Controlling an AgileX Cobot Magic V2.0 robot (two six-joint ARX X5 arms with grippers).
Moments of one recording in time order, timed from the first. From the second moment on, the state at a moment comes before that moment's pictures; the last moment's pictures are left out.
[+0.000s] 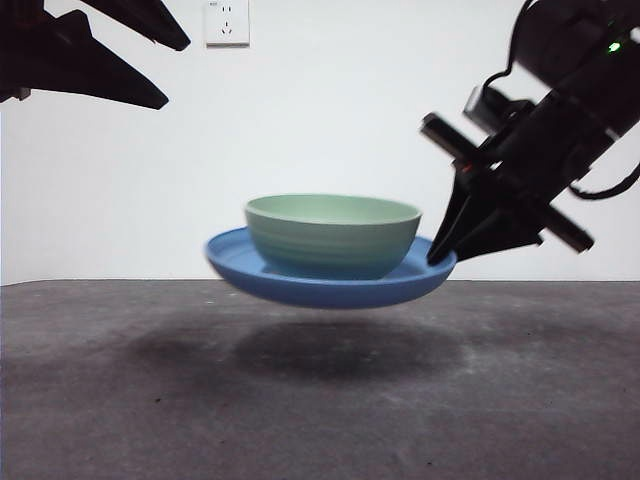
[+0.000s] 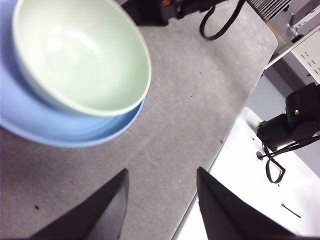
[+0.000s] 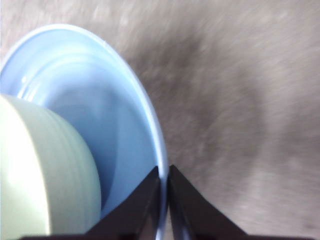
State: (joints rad) left arm -0.44 1.02 0.86 -0.60 0.70 -0.02; right arm 0.33 1.53 0.87 -0.11 -0.44 0.46
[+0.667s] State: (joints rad) left arm -0.44 1.02 0.86 -0.60 0.70 -0.02; right arm 0.37 1.76 0.97 -0.07 -0.41 0.52
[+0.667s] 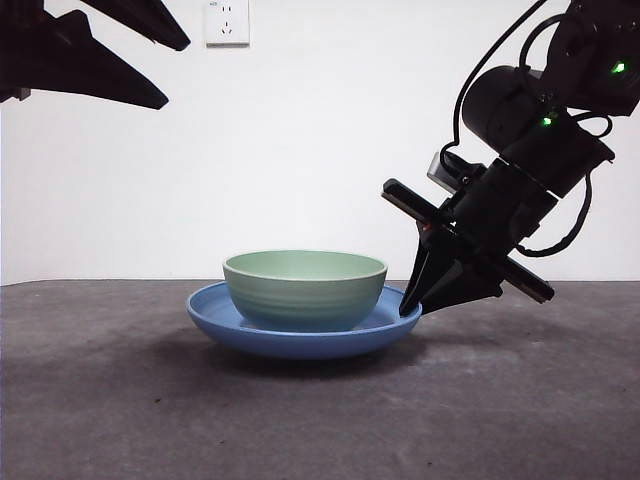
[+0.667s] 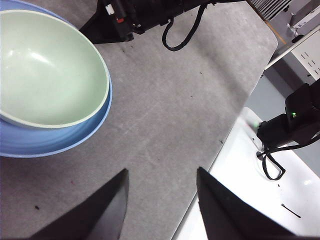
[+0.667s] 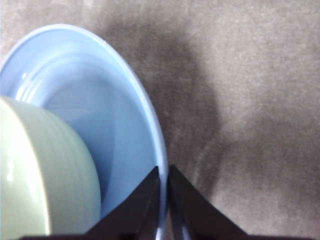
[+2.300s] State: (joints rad) left arm -0.44 1.02 0.86 -0.60 0.70 -0.02; right arm 0.38 1.17 0.98 -0.49 -0.36 0.28
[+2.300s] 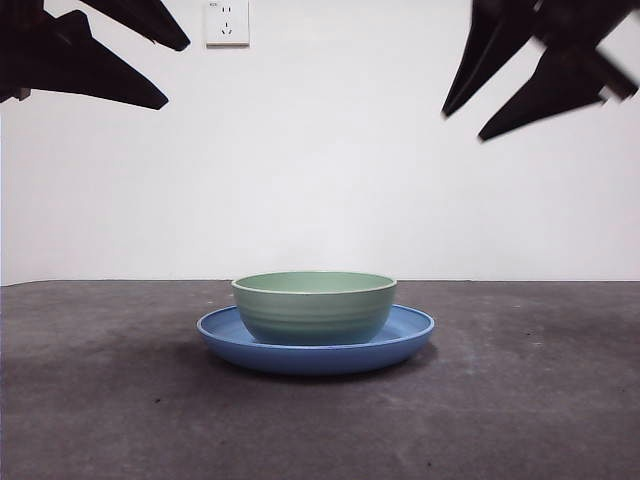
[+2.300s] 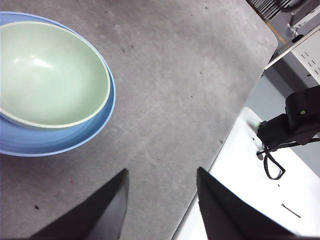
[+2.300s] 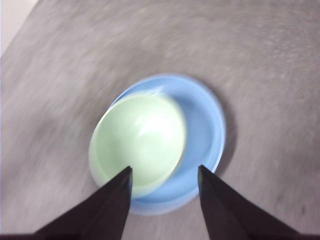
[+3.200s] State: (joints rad) left arm -0.44 1.02 0.86 -0.60 0.70 -0.02; right arm 0.59 0.93 0.80 -0.62 -0.37 0.16
